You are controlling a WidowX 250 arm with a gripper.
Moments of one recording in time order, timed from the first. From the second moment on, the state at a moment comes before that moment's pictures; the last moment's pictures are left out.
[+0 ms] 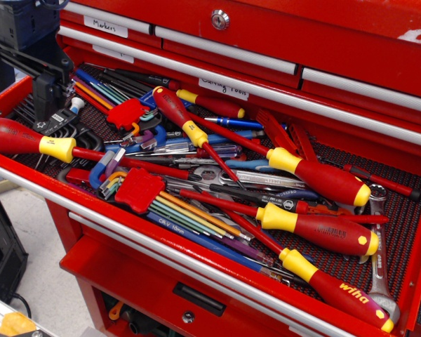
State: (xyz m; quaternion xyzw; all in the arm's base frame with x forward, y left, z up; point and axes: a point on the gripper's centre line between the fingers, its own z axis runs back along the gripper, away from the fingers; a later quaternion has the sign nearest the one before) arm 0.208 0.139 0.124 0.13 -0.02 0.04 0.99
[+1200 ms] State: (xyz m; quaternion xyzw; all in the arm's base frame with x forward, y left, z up) arm 0.296 0.025 0.148 0.05 -0.01 0.32 0.95
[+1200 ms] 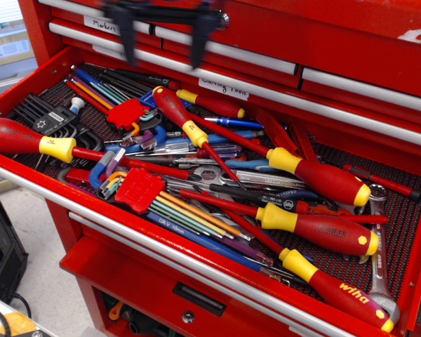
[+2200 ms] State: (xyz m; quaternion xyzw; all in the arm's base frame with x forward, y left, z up) arm 0.353 -0.104 0.090 0.04 -0.14 0.58 0.80
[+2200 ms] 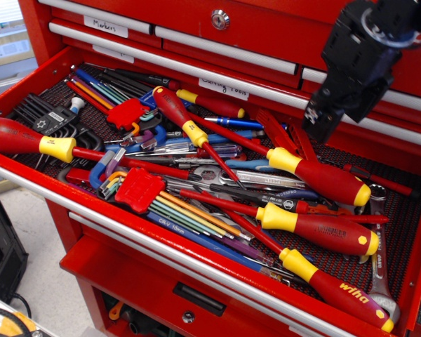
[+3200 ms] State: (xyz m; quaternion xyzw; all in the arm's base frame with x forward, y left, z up) arm 0.349 -0.061 0.038 0.01 -0.18 0.55 0.81
